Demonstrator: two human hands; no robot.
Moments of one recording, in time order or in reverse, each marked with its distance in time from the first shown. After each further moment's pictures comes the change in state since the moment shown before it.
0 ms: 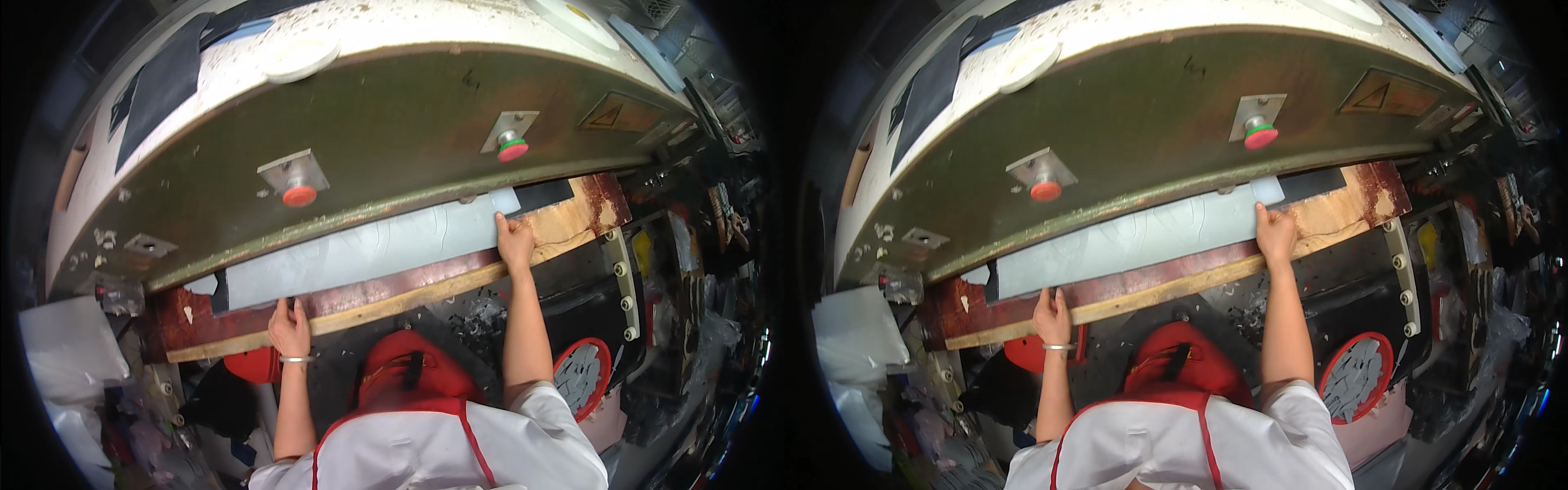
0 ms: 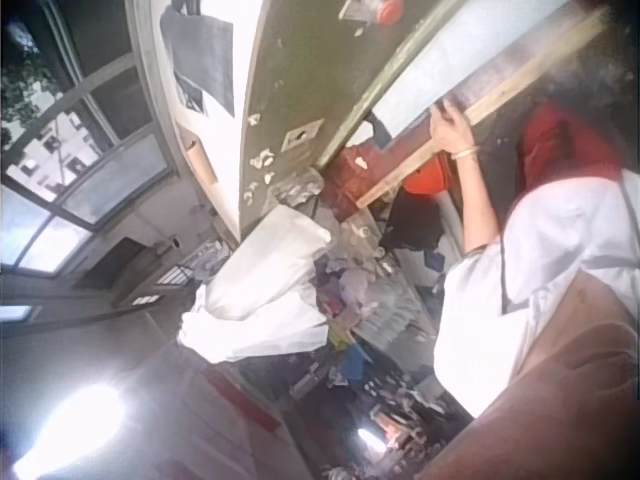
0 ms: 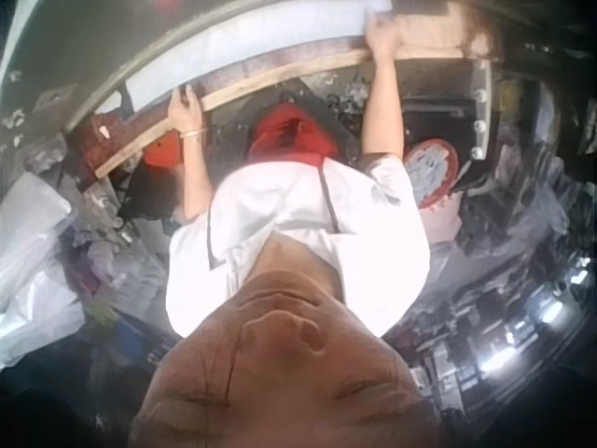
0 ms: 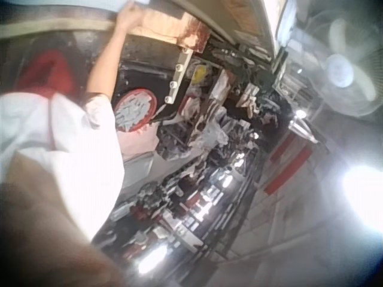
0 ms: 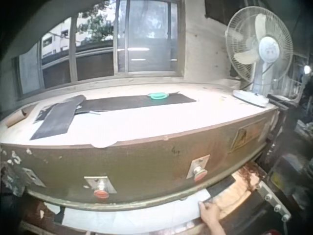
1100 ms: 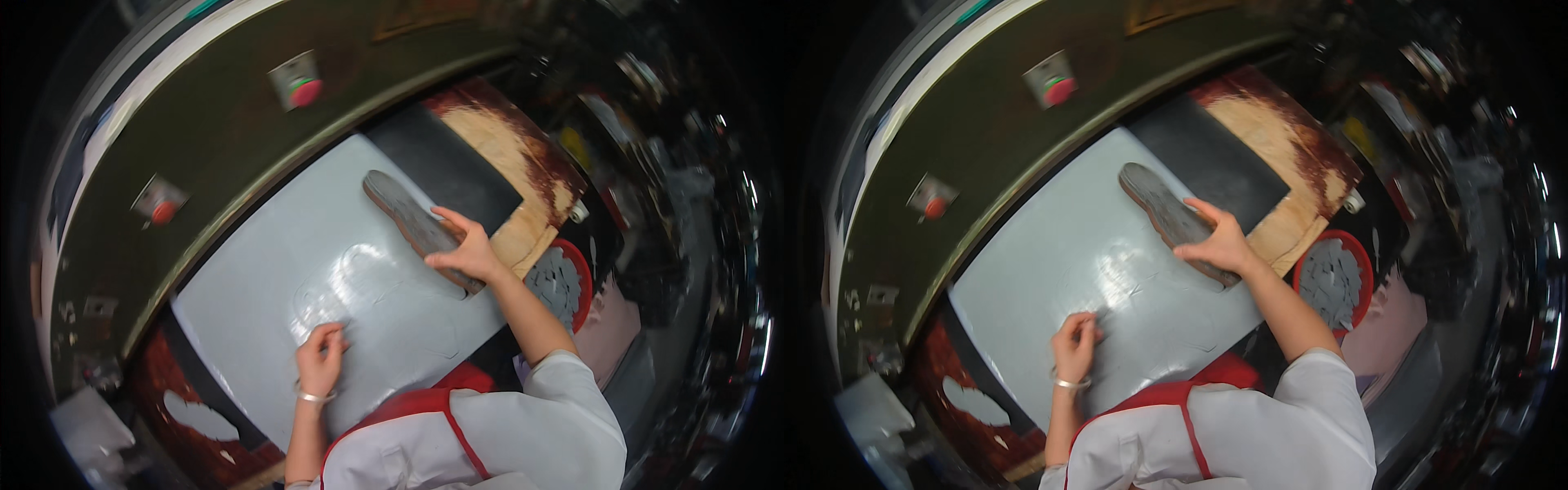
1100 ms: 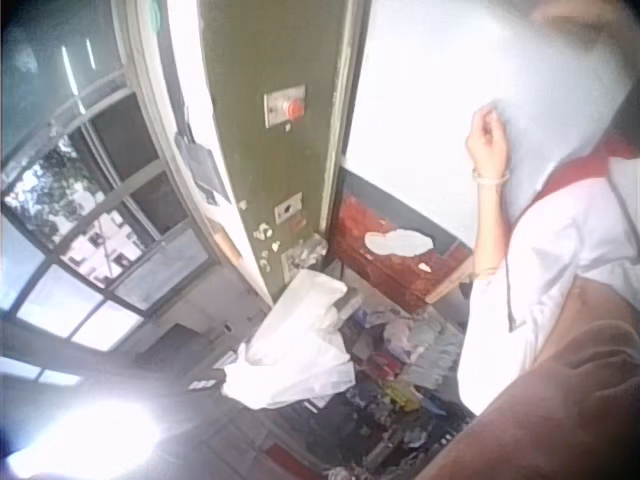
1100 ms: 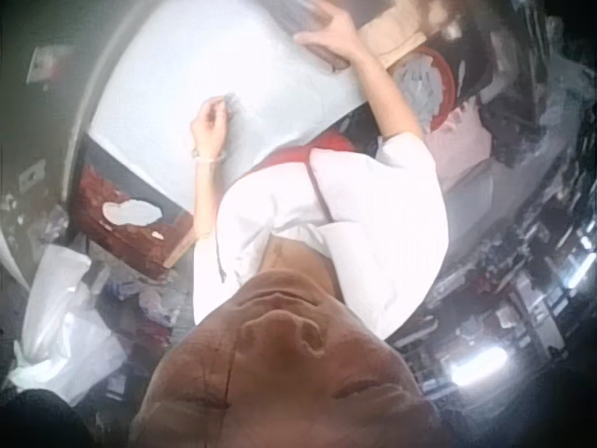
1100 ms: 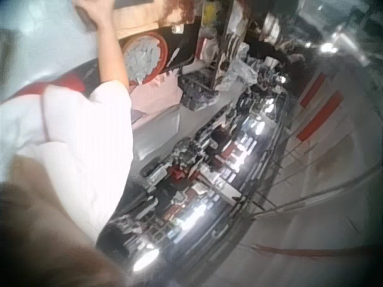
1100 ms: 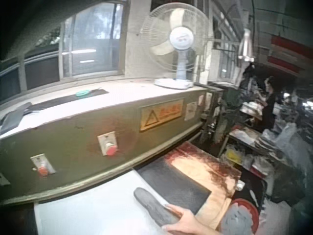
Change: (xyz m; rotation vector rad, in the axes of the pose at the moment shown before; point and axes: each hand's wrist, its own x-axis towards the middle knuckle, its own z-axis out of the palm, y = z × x) left_hand -0.151 0.116 -0.019 -0.678 -0.748 0.277; right_hand -0.142 0.043 -0.168 0.580 -0.340 -0.074
